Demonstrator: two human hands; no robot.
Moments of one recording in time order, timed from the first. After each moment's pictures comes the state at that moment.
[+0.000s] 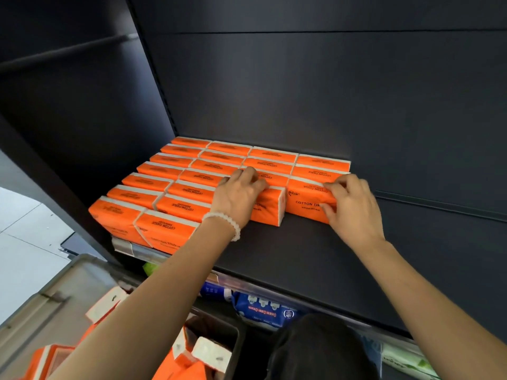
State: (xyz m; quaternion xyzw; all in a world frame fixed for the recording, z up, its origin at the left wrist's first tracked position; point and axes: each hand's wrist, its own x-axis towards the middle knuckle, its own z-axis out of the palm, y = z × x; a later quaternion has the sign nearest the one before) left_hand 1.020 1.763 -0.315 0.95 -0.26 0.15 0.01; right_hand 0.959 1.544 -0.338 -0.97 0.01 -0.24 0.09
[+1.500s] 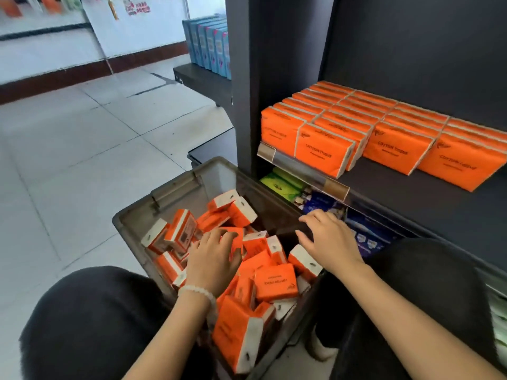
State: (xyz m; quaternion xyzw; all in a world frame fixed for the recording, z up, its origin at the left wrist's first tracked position) left_hand 0.725 2.019 -0.439 0.99 0.04 0.11 0.08; right_hand 0.815 1.795 -0.419 -0.96 -0.25 -0.08 0.10
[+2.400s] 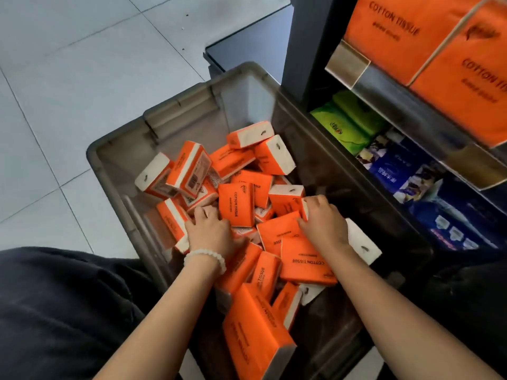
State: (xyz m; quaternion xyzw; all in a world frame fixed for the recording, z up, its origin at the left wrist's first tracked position) left_hand 0.772 2.074 -0.565 0.94 0.23 -0.24 0.02; right_hand 0.877 1.890 -0.578 -0.97 -0.16 0.17 0.06
